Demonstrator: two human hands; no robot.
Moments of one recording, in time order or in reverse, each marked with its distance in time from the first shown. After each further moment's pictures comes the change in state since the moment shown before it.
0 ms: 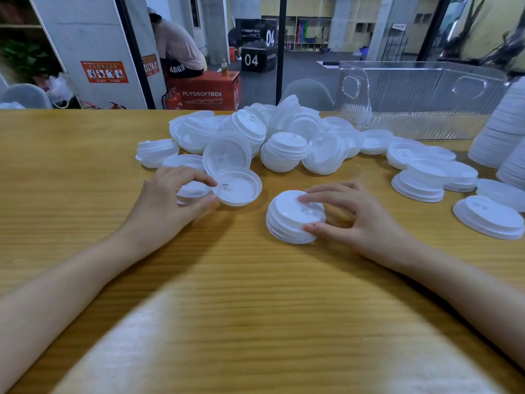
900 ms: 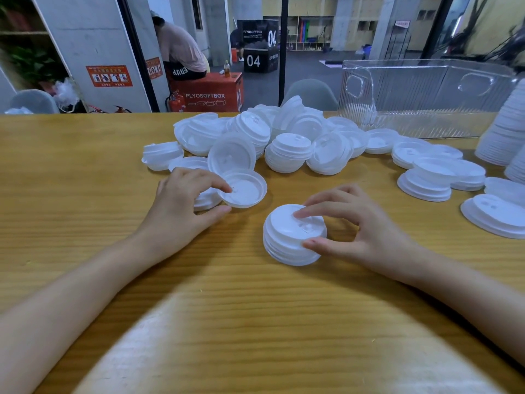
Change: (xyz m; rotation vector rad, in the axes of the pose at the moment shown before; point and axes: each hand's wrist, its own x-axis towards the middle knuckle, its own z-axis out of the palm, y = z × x) left_hand 0.001 0.004 0.005 0.090 -0.042 0.087; right_hand -0.007 -0.016 0.005 -0.017 -0.005 -0.113
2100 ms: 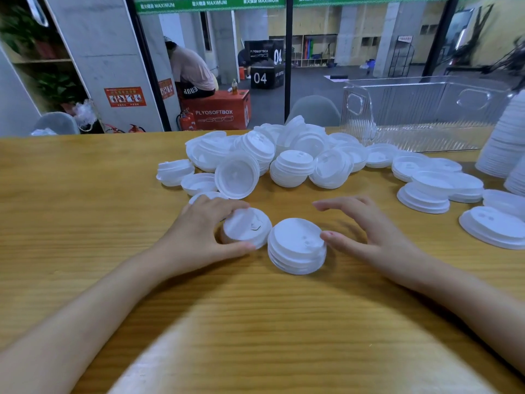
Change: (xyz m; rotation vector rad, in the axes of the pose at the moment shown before) left_hand -0.005 0.020 -0.006 0.083 -0.295 -0.121; right_hand -0.005 -0.003 -0.014 0.067 -0.015 0.123
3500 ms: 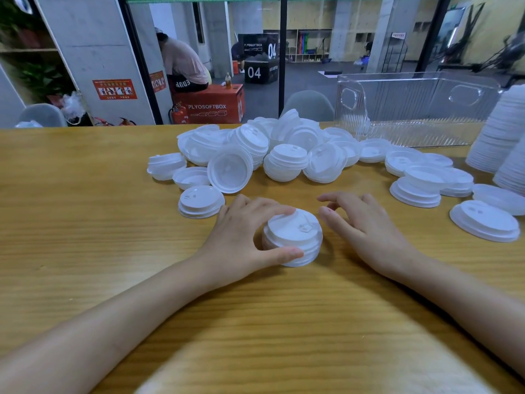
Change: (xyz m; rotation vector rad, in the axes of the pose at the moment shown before) left_hand 0.003 0.057 0.034 -0.153 0.017 0.130; right_hand 0.005 0.004 0.006 -0.226 0.060 0.219
